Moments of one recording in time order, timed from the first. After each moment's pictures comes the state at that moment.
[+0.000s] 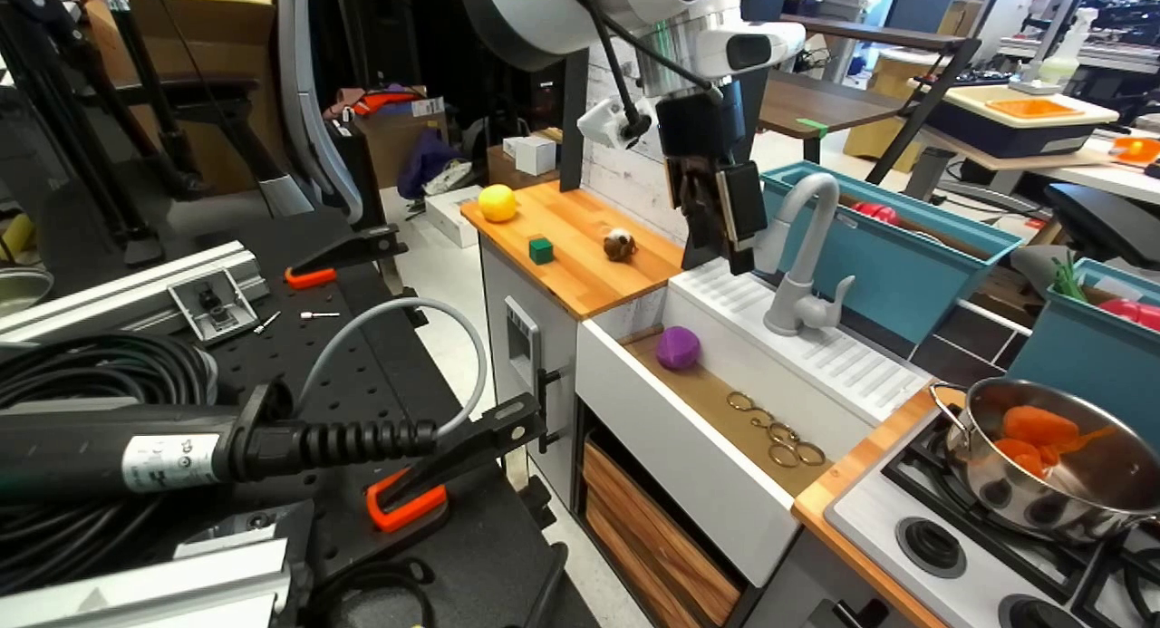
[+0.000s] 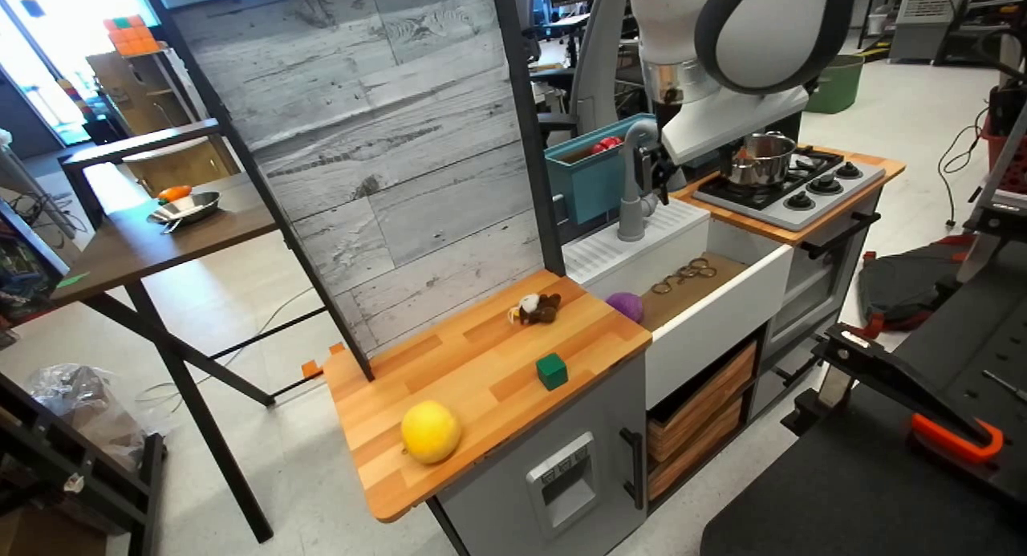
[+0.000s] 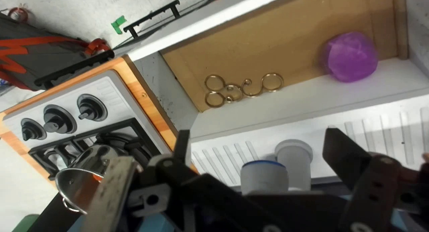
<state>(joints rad) 0.28 0.74 -0.27 -1.93 -0.50 2.75 0.90</state>
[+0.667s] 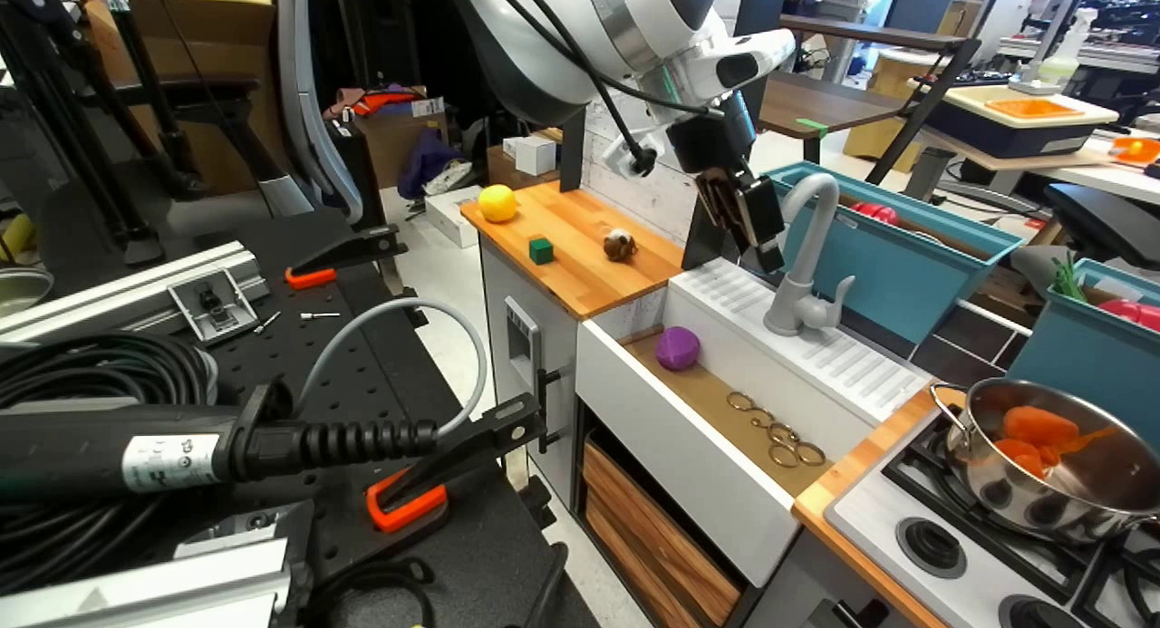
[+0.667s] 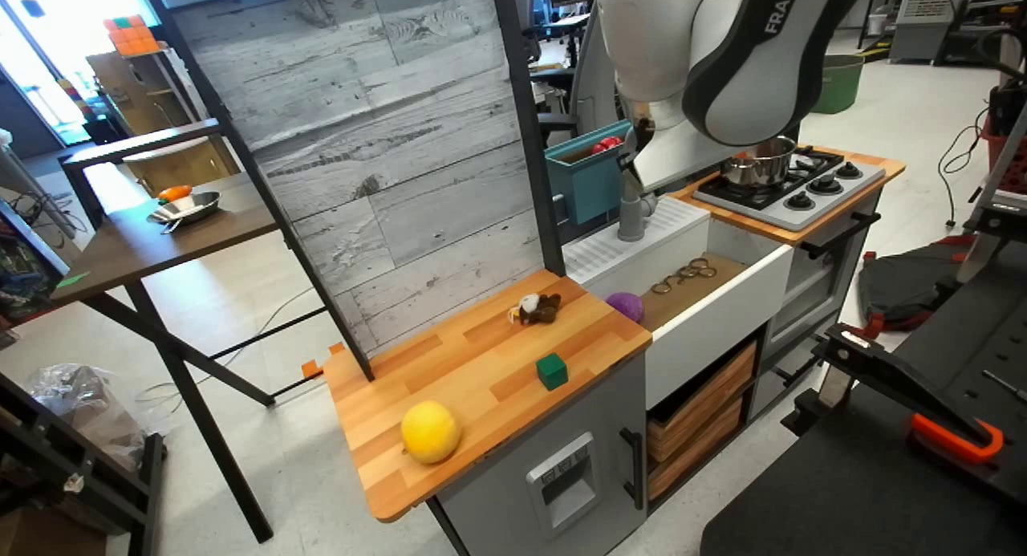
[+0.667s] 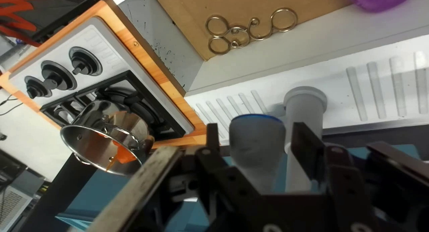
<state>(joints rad) 0.54 0.92 -0.55 -1.84 -0.50 2.87 1.11</state>
